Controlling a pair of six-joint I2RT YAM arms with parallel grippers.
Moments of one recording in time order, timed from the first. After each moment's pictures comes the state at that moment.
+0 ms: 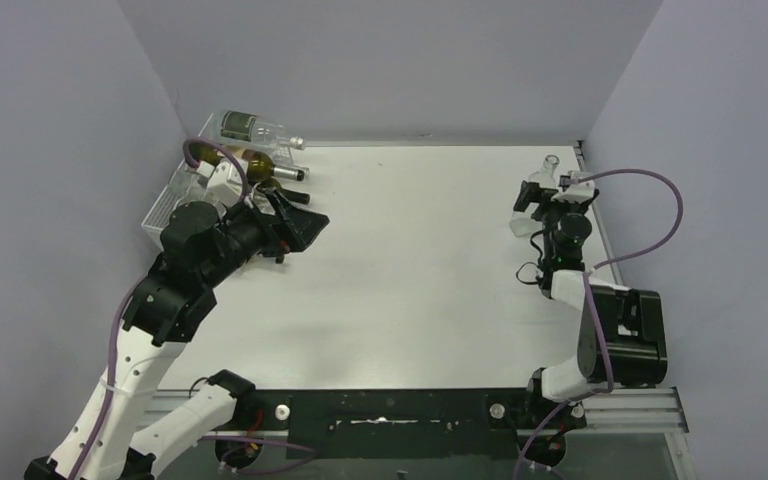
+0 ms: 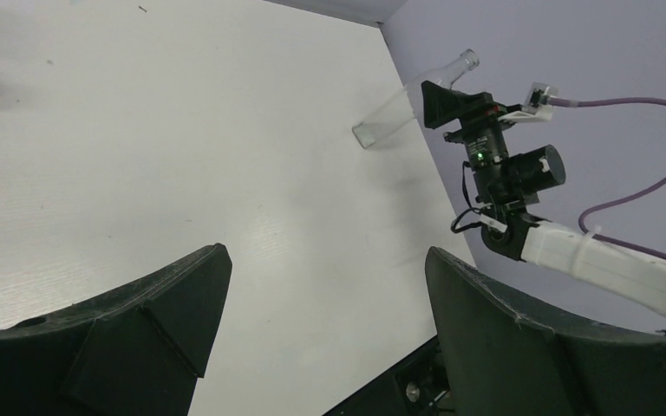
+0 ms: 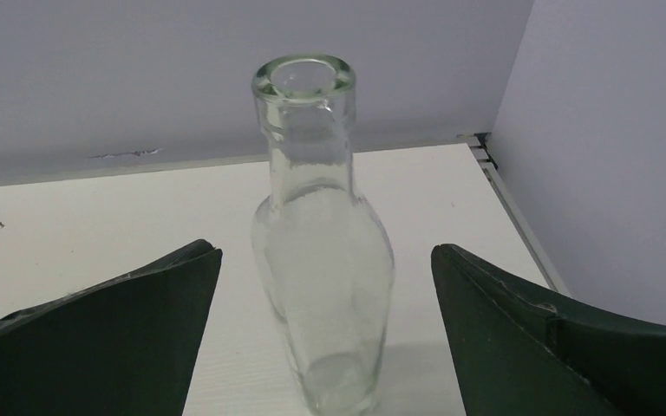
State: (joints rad) left arm -0.46 0.84 1.17 -0.53 0.14 -0.67; right arm -0.11 1.52 0.57 1.04 -0.03 0.02
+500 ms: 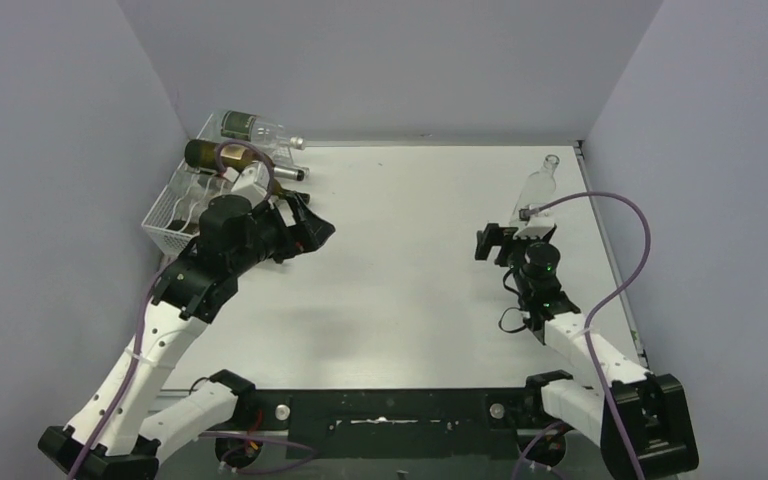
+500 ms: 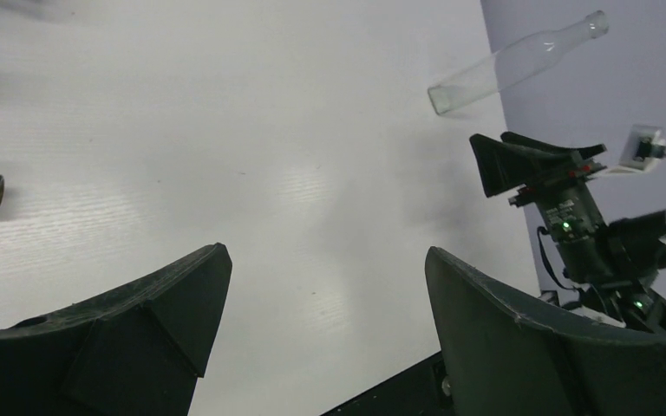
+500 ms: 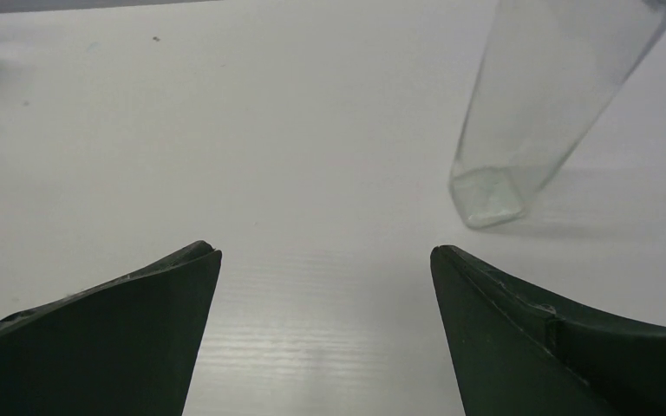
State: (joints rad) left arm -0.46 0.92 1.09 -0.56 0.09 -0.67; right arm 0.17 1.06 0.38 0.48 0.10 0.14
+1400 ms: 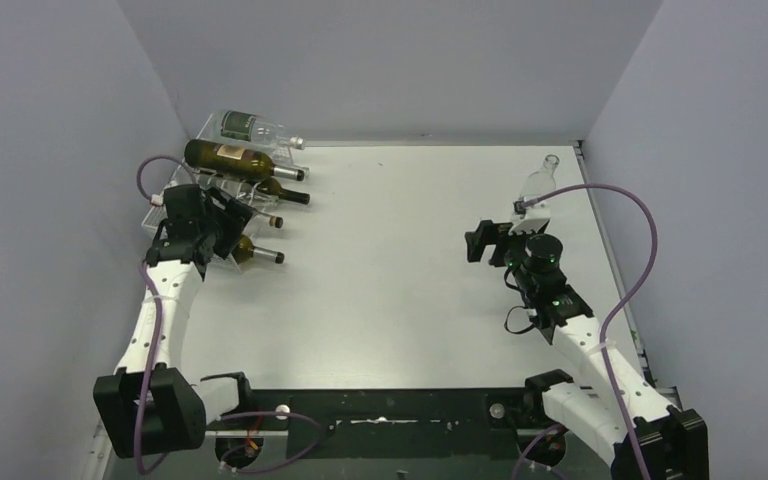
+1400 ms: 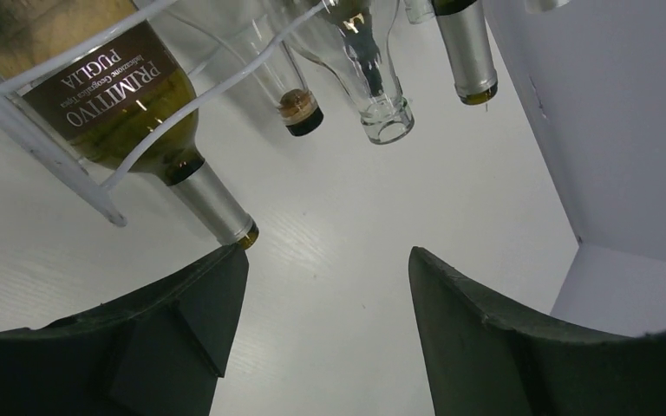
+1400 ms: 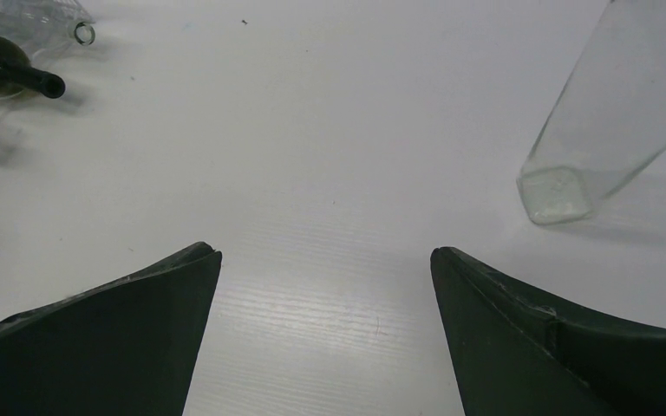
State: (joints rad) left arm 0.12 1.16 0.96 -0.48 0.13 -0.88; right arm 0.28 0.88 0.52 0.11 0.03 0.20
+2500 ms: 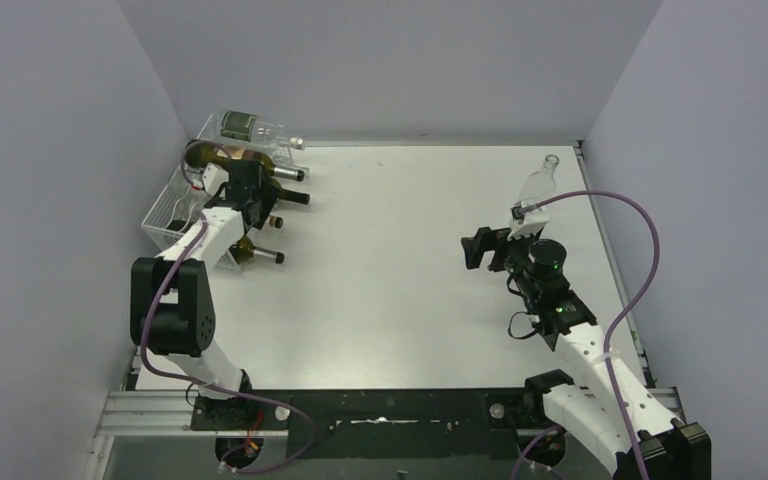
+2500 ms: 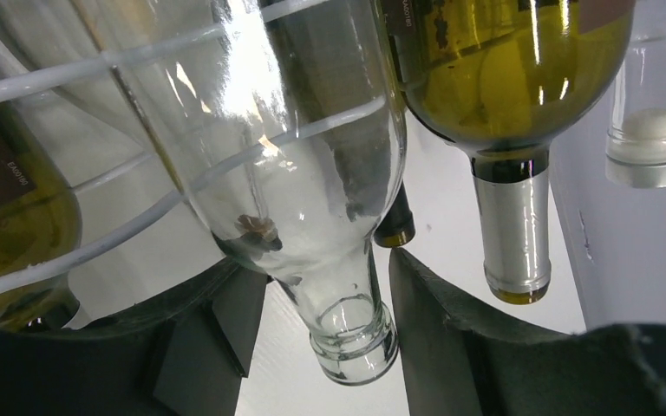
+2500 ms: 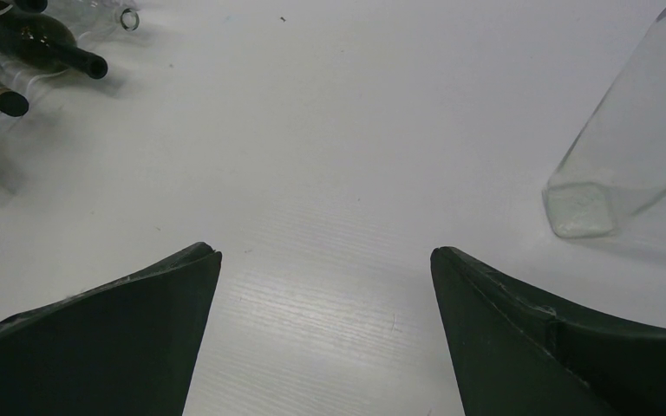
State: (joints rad) left arm -0.09 1.66 1.16 -0.28 -0.29 -1.13; right arm 0.29 0.82 0.51 0.09 -0.06 0.17
